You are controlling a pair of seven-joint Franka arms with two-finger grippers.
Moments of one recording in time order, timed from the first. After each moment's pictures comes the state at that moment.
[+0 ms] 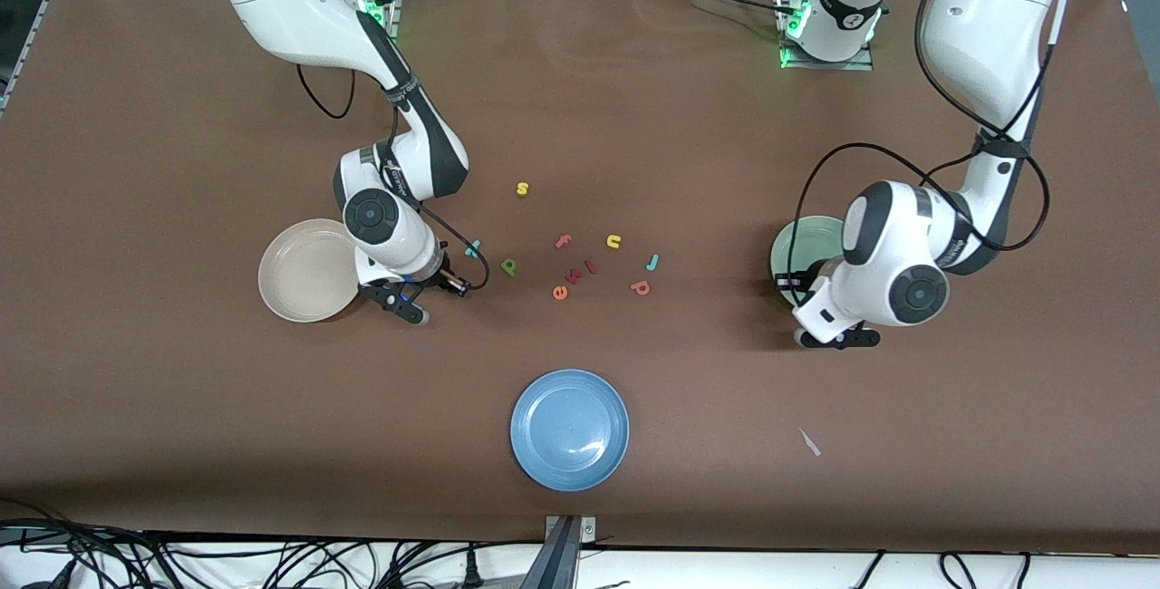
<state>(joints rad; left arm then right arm) -0.10 0.63 -0.08 -1.66 -0.10 1.96 -0.11 0.50 0.65 -0.06 -1.82 0.12 2.47 0.87</state>
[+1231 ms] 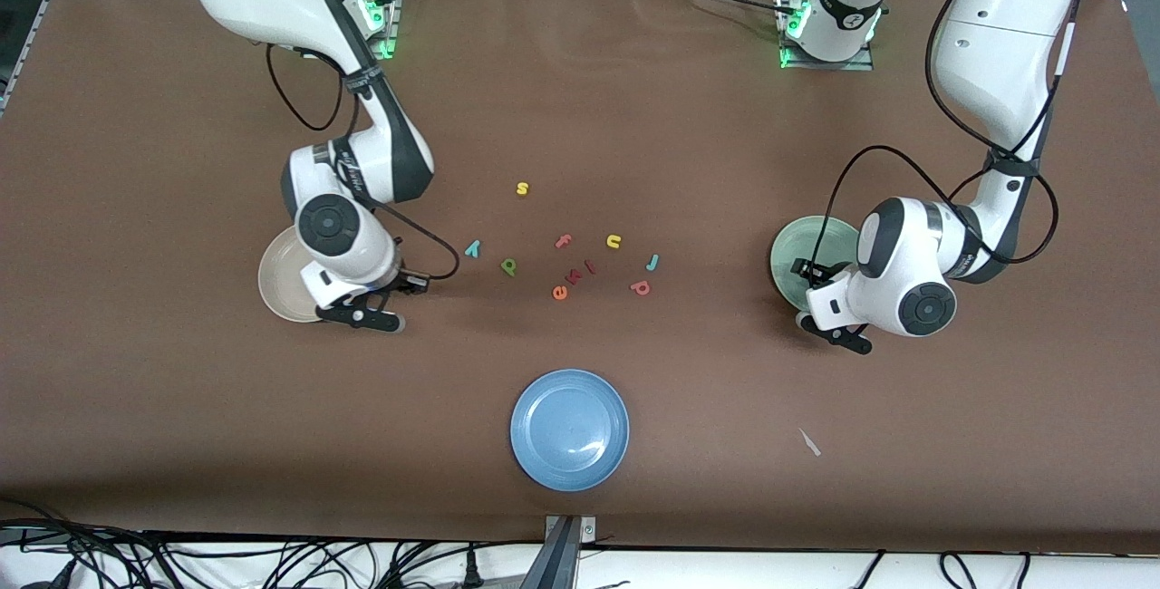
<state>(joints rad) -0.06 0.68 -0.08 -1.68 -0.03 1.95 0.26 0.49 0.55 -0.17 -1.76 0.01 2.23 0.46</state>
